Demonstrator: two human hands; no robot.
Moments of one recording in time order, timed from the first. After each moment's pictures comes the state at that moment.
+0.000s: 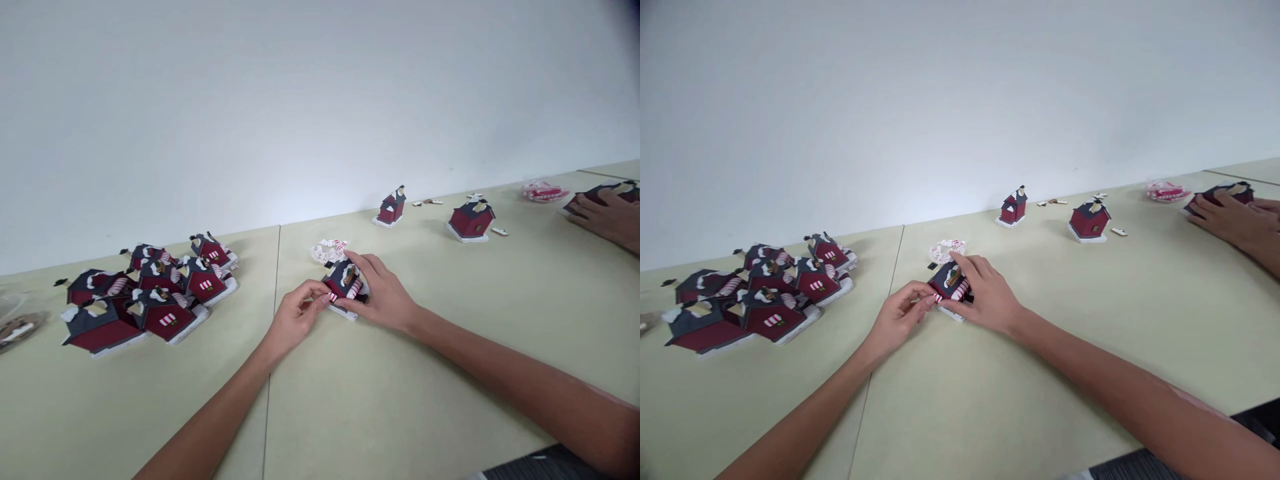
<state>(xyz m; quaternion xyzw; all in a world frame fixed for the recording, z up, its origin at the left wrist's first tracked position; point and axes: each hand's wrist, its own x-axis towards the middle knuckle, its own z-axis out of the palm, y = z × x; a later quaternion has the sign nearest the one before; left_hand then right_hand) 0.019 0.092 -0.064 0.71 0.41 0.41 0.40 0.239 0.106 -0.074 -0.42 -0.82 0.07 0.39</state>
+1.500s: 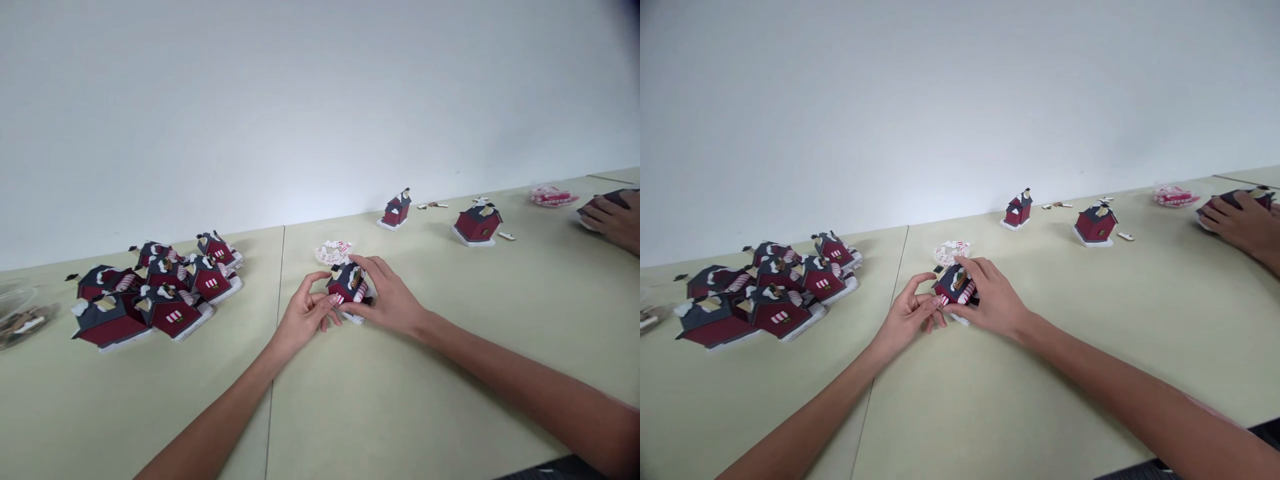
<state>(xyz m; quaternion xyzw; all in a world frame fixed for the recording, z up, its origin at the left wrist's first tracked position) 0.026 0.090 -0.068 0.62 0.38 0.41 0.55 0.239 0.101 -0.069 -0.40 -0.82 0.09 0.40</state>
